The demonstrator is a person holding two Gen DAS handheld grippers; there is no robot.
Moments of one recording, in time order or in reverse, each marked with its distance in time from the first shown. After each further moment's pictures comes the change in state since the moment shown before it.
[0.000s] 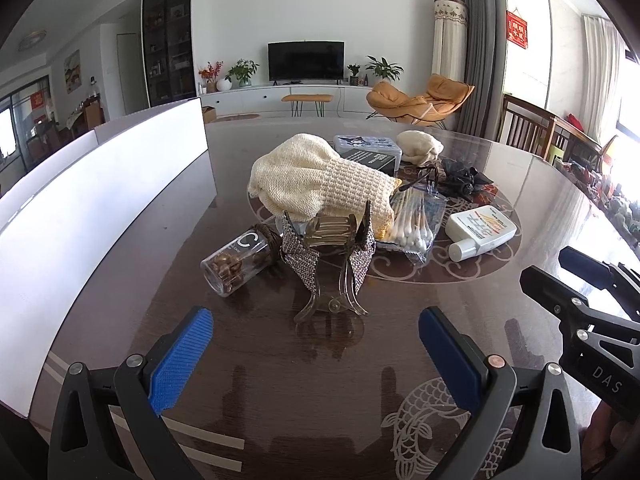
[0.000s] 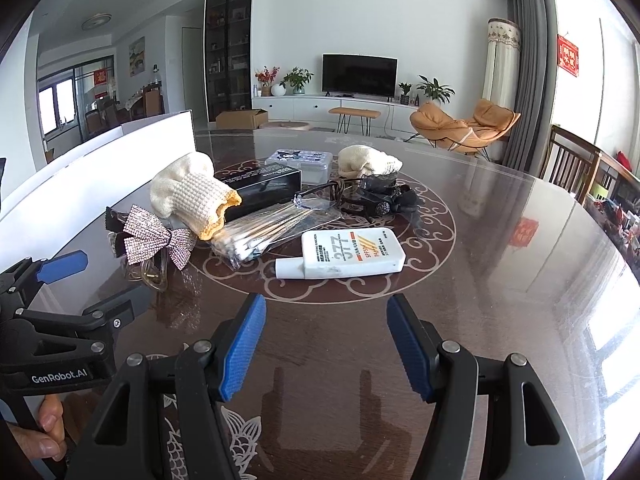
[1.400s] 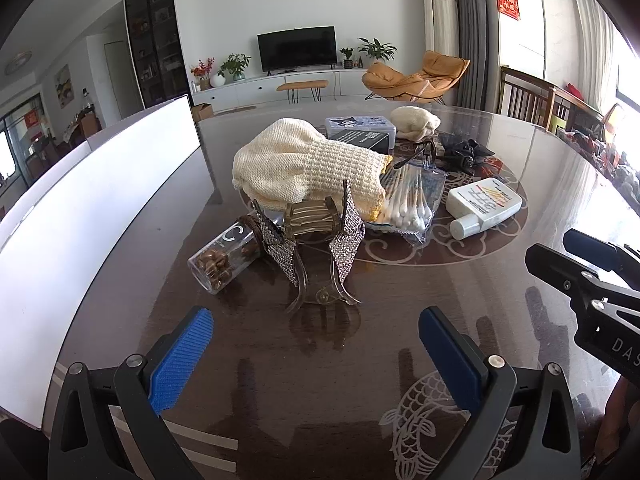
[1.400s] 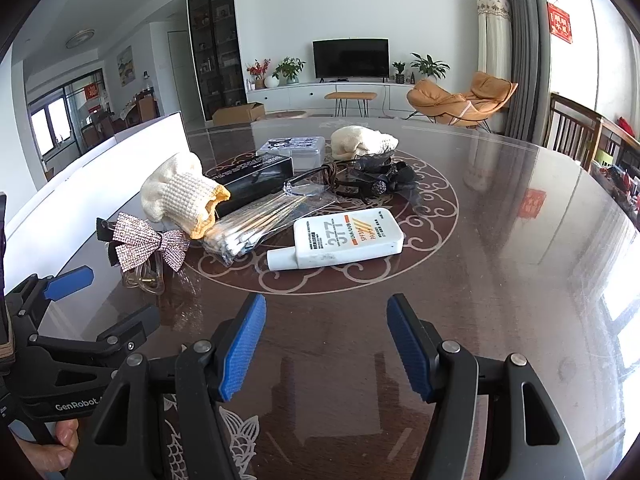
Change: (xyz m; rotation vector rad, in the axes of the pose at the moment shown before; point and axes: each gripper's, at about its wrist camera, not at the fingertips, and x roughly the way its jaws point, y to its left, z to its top) left arm 0.017 -0.019 -0.001 0.078 0.063 0.045; right arm 0.015 -0.015 -0.001 0.089 0.059 0.038
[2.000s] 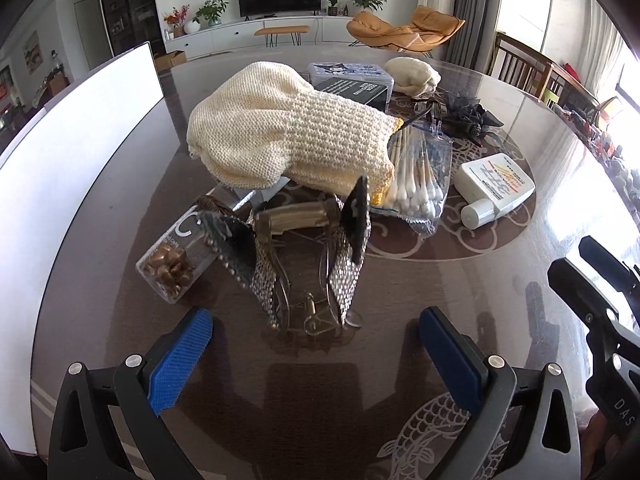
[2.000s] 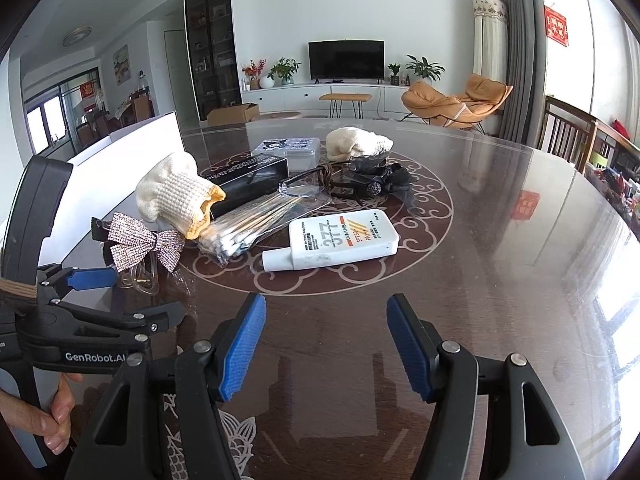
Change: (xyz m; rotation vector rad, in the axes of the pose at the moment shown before) left arm 0.046 0.006 0.030 0.000 0.213 -0.108; right arm 0.001 0.002 0.000 -0.003 -0.010 -0.030
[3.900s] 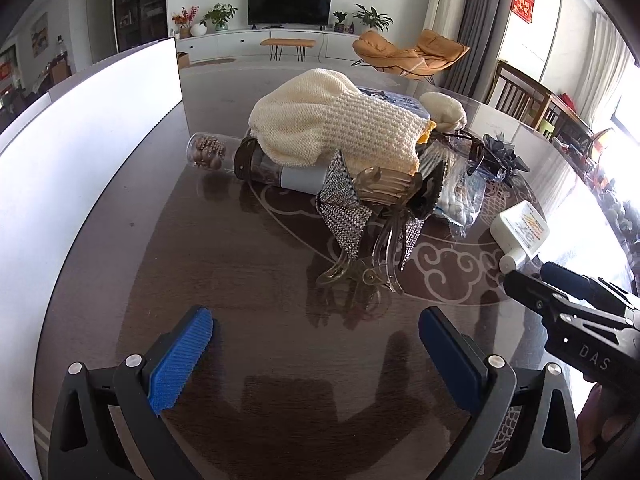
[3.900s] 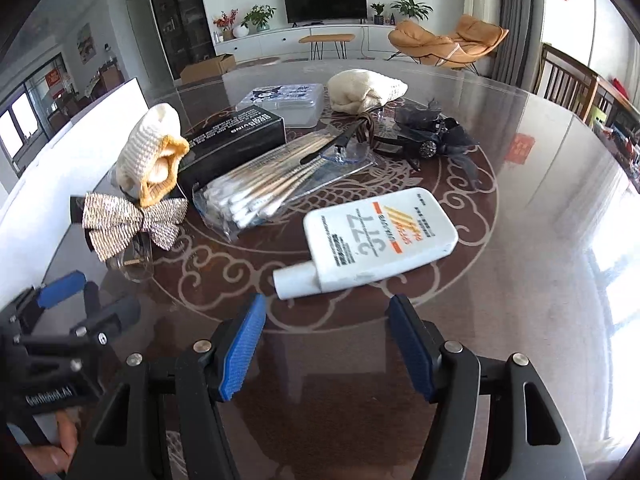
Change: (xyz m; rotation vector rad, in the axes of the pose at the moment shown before) left arm 0.002 0.061 0.005 -0.069 -0.060 -0.077; right arm 0.077 0.024 0.043 0.127 0.247 -0.038
